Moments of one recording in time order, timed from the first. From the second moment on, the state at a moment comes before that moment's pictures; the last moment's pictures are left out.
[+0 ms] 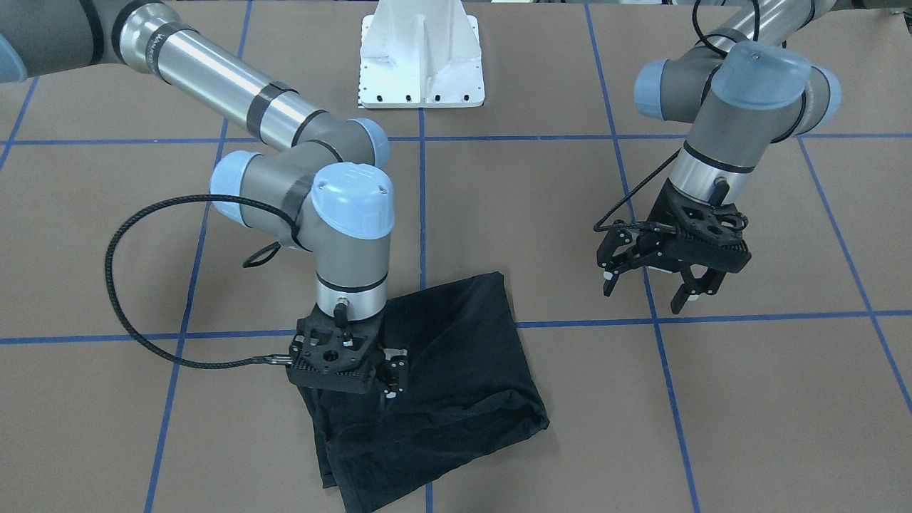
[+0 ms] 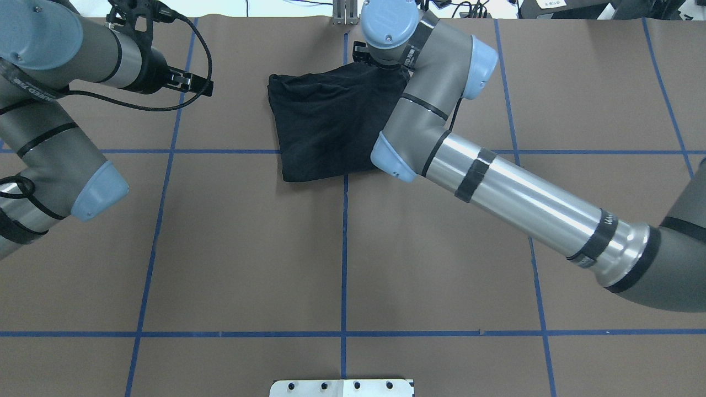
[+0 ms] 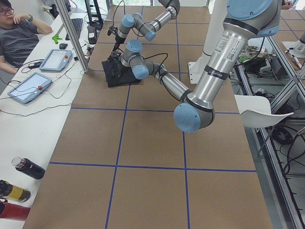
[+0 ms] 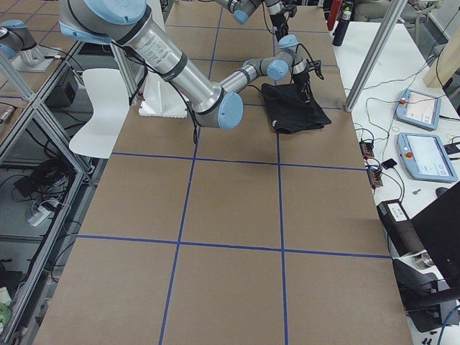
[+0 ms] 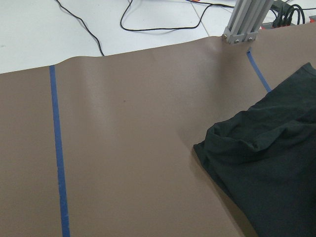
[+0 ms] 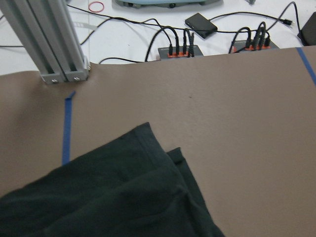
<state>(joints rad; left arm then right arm) -0.91 -2.03 -1.73 -1.95 -1.87 -0.71 0.77 -0.63 1.21 -1.38 1.62 1.16</state>
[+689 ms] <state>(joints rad) -1.06 -1.92 -1.94 -1.70 -1.94 -0.38 0.98 -1.12 1.79 -1.64 1.89 0.71</state>
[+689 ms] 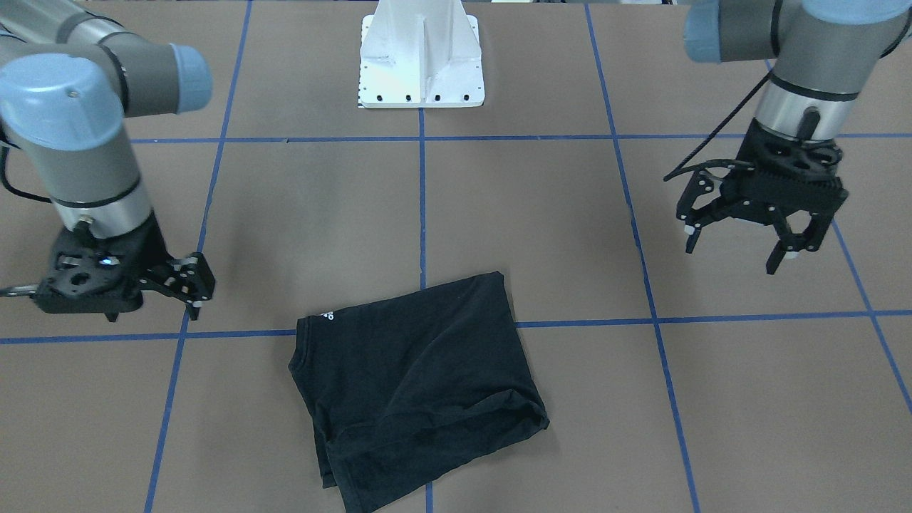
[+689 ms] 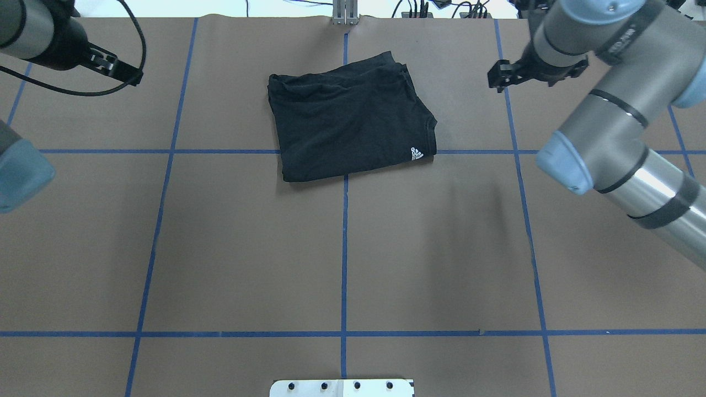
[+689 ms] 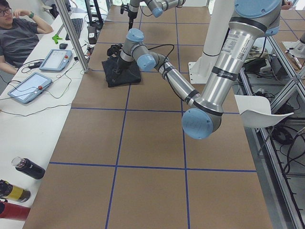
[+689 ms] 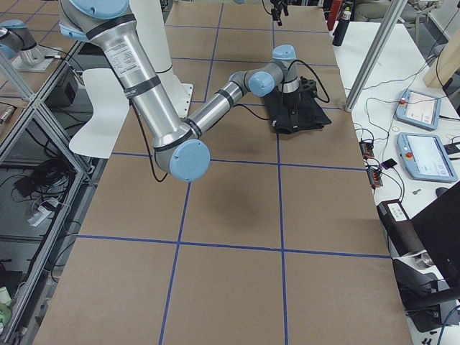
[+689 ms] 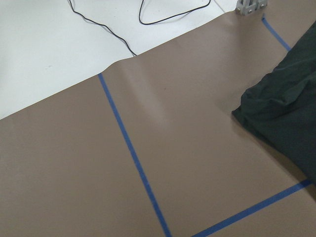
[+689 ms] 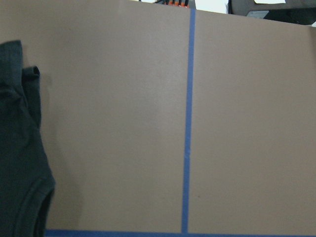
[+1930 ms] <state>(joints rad) -1.47 -1.65 -1.86 -1.64 -2.15 -0.02 1.61 -1.81 1.81 -1.64 2.28 -0.19</state>
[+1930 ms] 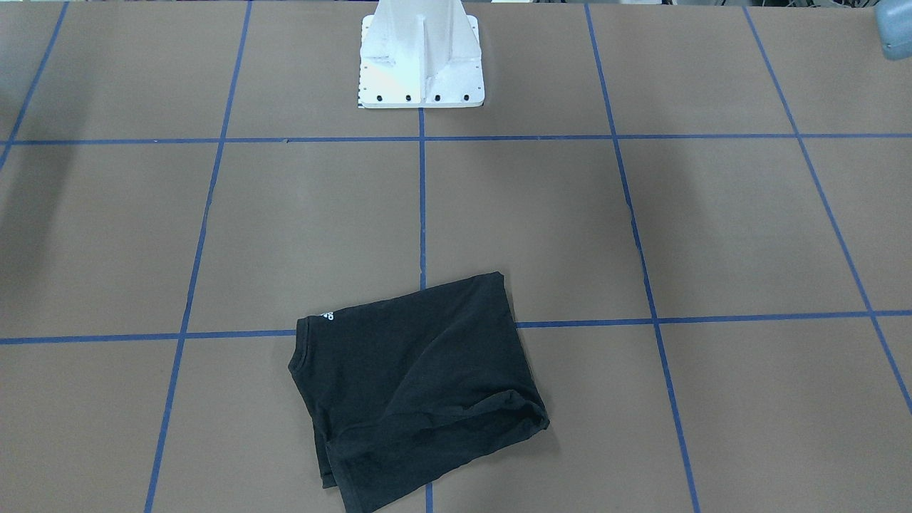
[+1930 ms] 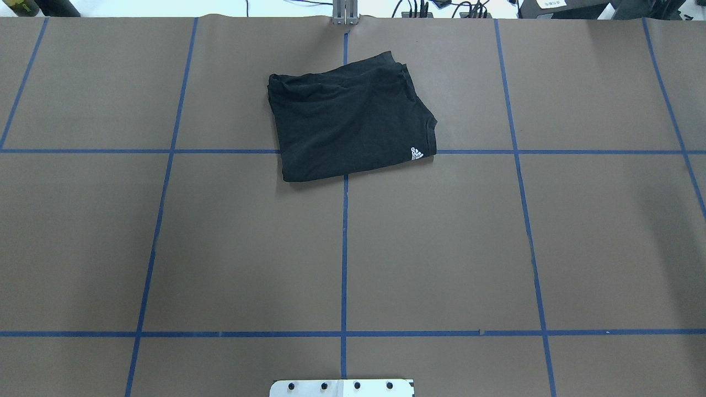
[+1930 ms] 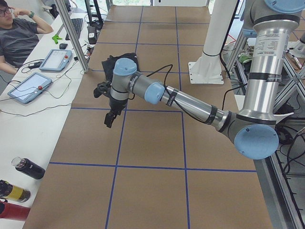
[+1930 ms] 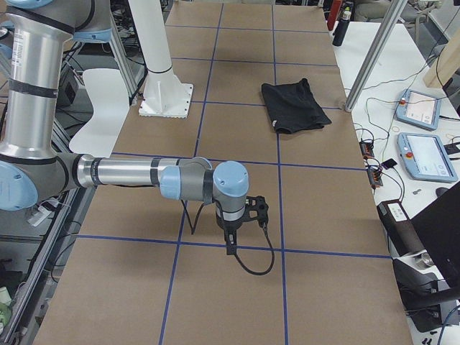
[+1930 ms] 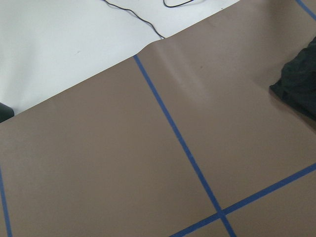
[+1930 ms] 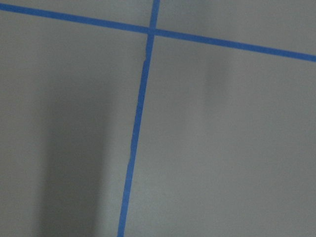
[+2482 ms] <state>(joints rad) -1.58 -1.49 -1.80 -1.62 -2.25 0.14 1.62 -1.76 1.80 -1.63 2.30 -0.14</state>
